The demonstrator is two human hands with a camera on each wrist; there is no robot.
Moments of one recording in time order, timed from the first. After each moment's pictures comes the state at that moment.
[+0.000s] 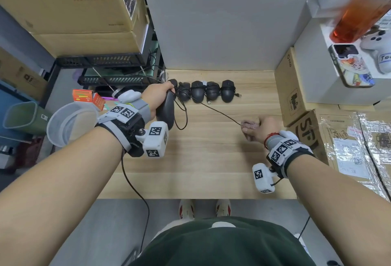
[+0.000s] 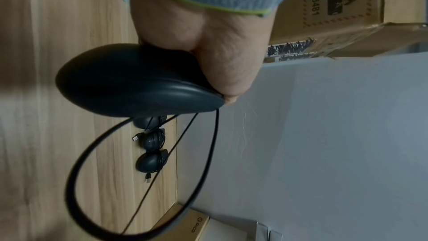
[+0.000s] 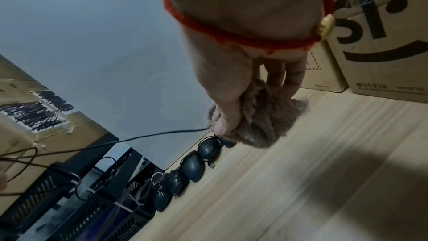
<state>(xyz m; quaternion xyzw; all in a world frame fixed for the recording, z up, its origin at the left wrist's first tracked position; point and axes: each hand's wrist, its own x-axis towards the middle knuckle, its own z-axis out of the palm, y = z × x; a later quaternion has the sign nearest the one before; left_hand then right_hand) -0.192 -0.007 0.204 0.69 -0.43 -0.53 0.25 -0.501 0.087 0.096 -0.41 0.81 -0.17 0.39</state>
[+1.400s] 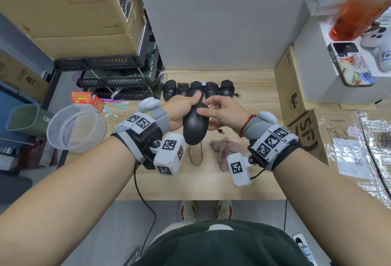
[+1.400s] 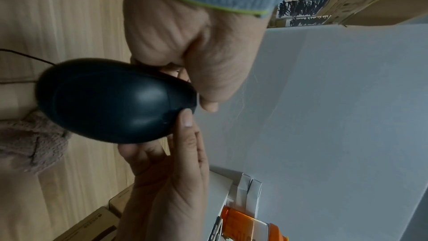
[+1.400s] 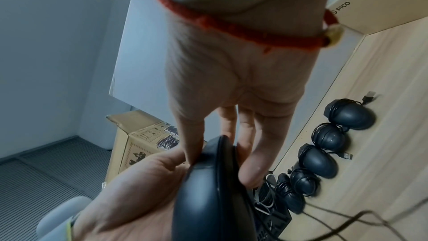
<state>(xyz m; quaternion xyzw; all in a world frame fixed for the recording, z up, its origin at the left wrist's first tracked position) -0.249 0.020 0.197 0.57 -0.37 -0.70 0.22 -0.407 0.056 0.182 -0.46 0.56 -0.30 0.62</state>
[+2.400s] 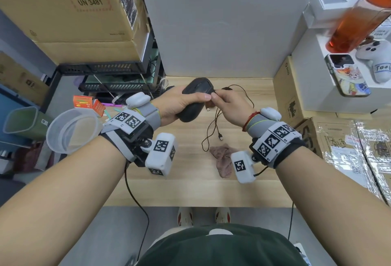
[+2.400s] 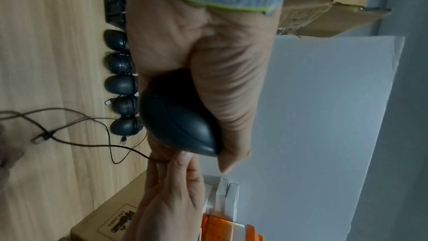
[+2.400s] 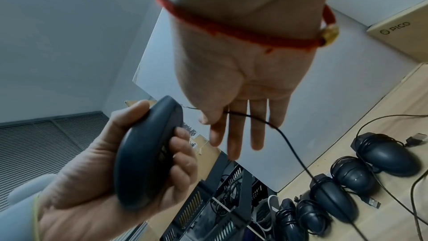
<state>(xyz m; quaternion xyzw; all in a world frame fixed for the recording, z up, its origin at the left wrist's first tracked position) -0.230 0.012 0.237 0.48 -0.52 -0.68 0.20 -0.425 0.024 0.178 -0.67 0.58 -0.27 0.37</state>
